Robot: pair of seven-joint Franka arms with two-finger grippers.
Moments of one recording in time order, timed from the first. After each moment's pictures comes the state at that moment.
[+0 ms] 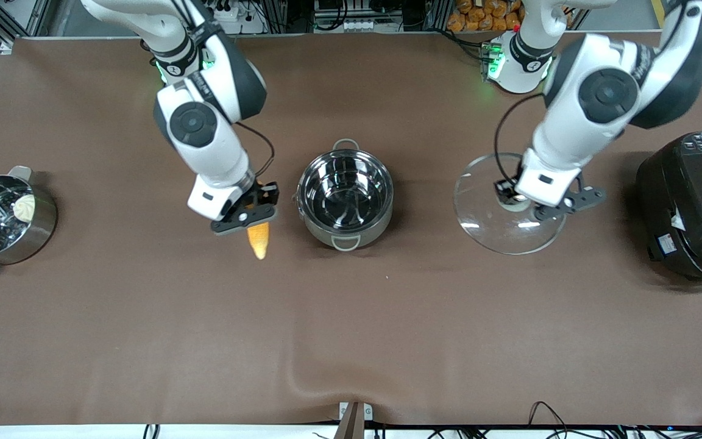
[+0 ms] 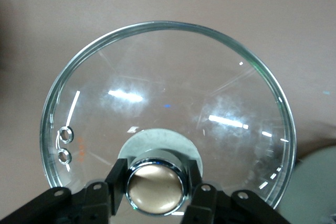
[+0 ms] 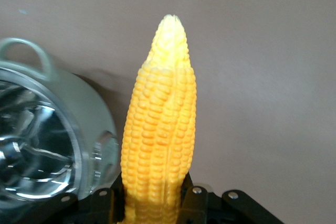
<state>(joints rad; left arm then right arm) -0.15 0.10 -0.17 -1.93 0.06 1.97 -0.64 0.50 0.27 0.04 -1.82 -0.01 2.15 0.22</state>
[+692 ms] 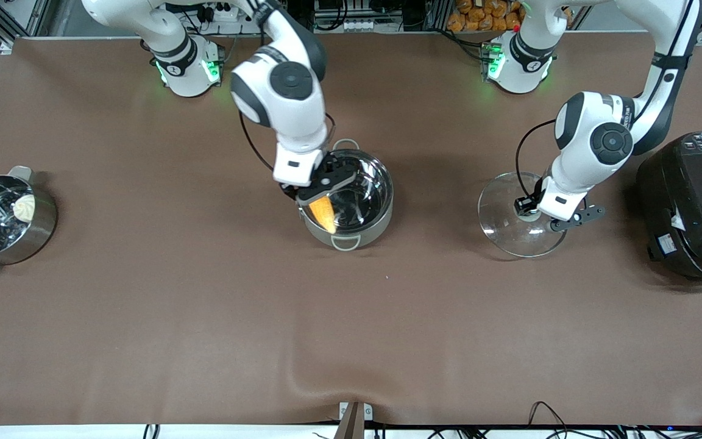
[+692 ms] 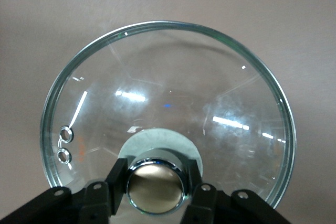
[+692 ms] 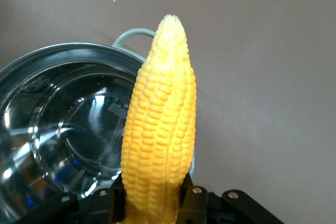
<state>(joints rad) 0.01 0.14 -0.17 -2.33 0.06 2.42 -0.53 0.73 0.38 0.04 -1.72 -0.17 2.17 0.30</state>
